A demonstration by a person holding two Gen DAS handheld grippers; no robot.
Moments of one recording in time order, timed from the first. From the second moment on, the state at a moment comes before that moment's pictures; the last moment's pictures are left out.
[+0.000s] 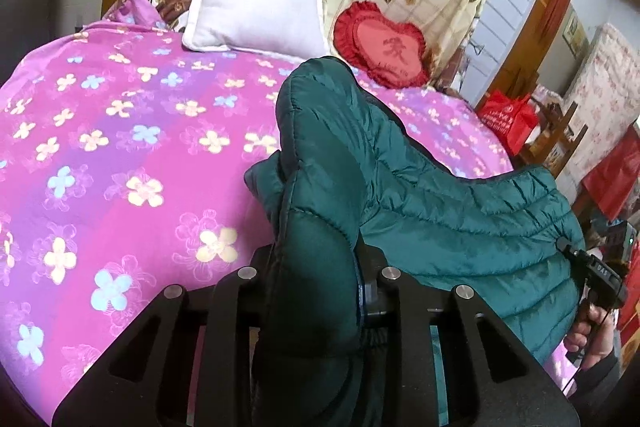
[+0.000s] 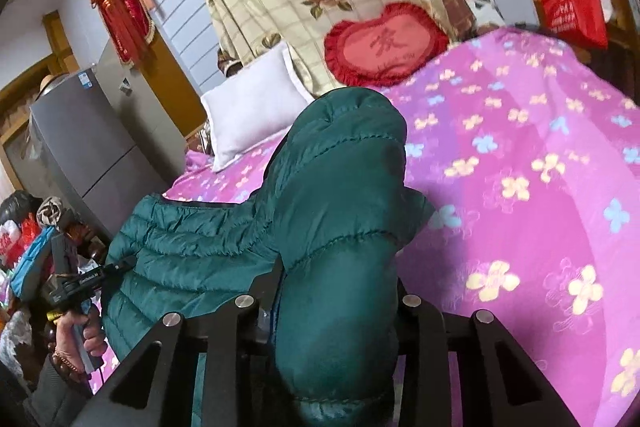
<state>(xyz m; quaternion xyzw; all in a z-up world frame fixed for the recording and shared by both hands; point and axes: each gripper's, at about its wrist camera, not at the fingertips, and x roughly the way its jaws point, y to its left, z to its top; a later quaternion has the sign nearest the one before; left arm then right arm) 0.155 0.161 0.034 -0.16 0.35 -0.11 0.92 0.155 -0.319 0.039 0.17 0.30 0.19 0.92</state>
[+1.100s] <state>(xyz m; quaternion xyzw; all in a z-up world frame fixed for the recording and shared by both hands) 0.040 0.178 0.021 -0.20 0.42 -0.07 0.88 0.067 -0.371 -0.003 0.34 0.39 0.17 0.84</state>
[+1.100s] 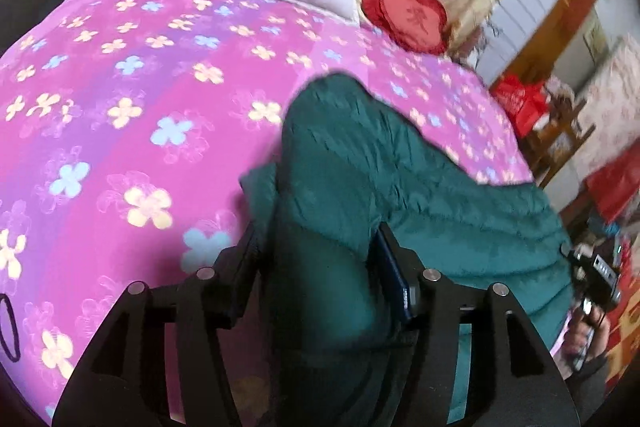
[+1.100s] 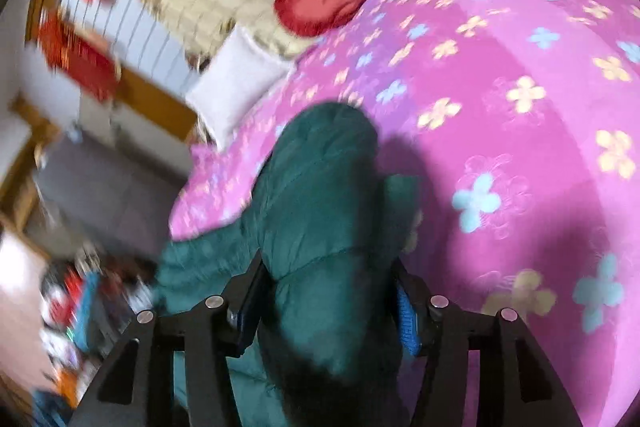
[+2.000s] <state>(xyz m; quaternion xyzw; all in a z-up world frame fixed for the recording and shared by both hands) 0.059 0.106 0.055 -0.06 0.37 -0.01 0.93 0.095 -0.309 0.015 0.21 0.40 0.08 0.89</state>
